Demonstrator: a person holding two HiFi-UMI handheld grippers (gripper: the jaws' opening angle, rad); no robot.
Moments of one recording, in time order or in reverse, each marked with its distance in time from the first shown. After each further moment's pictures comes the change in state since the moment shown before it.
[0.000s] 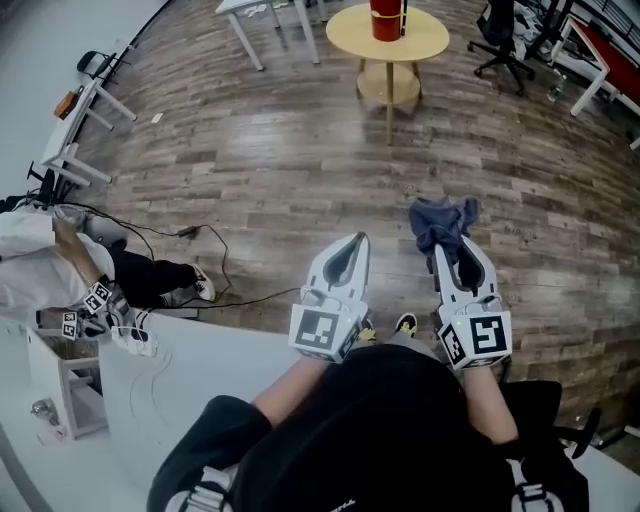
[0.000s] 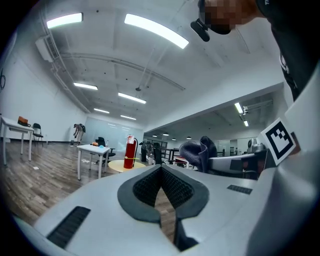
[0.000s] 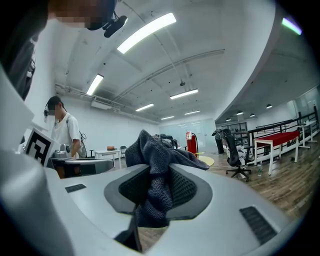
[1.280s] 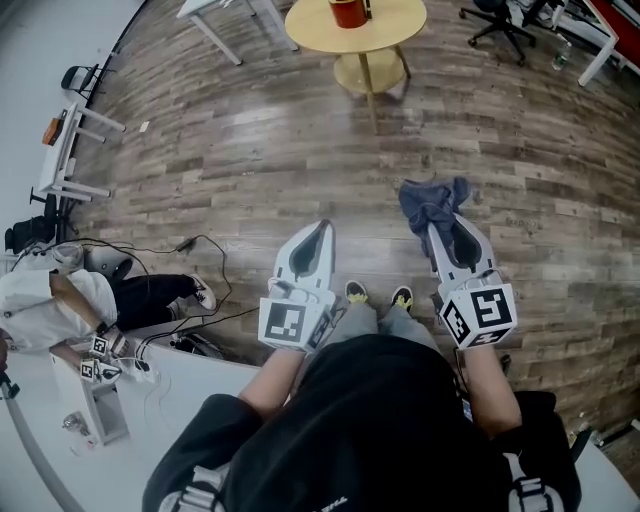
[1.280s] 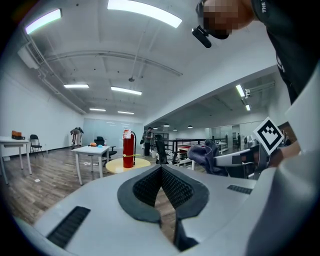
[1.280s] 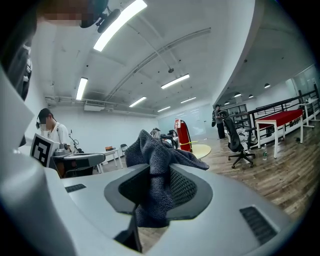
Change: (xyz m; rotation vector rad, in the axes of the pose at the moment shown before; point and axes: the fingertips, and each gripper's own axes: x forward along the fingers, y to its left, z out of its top) left arm 0.200 0.011 -0.015 0.114 0.087 0.028; right arm 0.115 -0.200 -0.033 0.144 0.106 0.035
